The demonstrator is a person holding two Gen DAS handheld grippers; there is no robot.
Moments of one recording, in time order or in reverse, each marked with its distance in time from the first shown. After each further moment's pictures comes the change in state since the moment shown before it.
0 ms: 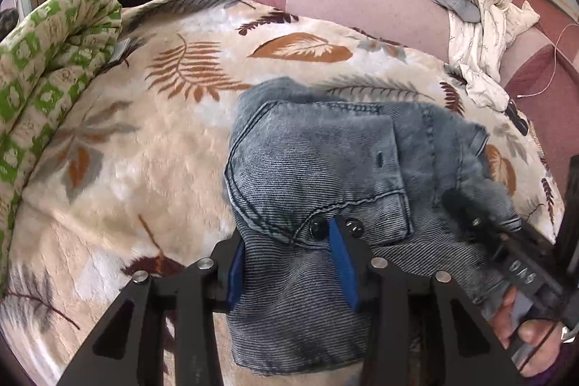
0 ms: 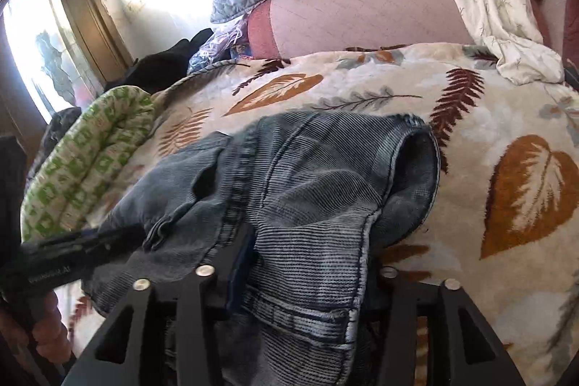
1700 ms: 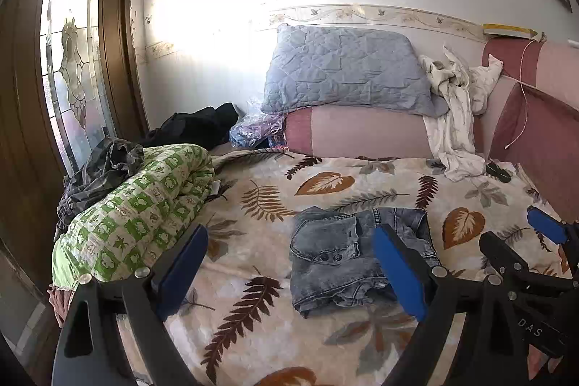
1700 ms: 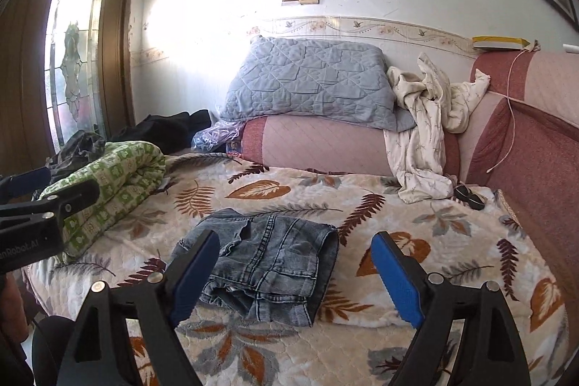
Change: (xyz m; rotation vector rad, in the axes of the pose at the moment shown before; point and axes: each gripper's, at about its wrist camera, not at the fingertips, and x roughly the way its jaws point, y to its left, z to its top) left arm -0.249 -0.052 -0.060 0.103 -0.494 0.240; right arm -0.233 0.089 -0.033 -0.190 -0.350 -0.263
